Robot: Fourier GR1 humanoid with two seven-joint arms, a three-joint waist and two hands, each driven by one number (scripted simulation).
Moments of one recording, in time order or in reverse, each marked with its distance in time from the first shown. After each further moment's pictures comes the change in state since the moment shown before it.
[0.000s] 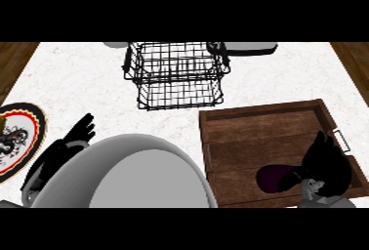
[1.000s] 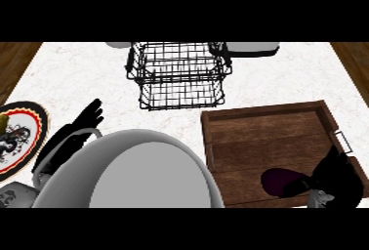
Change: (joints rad) left arm -0.117 -0.031 -0.013 0.046 -0.024 -0.014 -0.016; right arm 0.098 0.172 -0.181 -0.045 0.170 0.036 -0.108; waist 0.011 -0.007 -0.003
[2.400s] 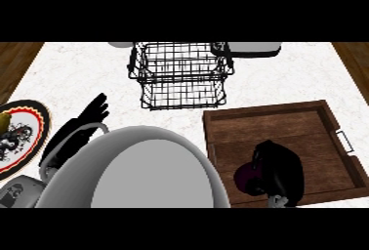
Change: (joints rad) left arm -0.039 -0.042 0.011 0.015 -0.003 -0.005 0.005; right arm -0.032 -0.017 0.345 0.013 -0.001 -0.102 -0.330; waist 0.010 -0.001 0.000
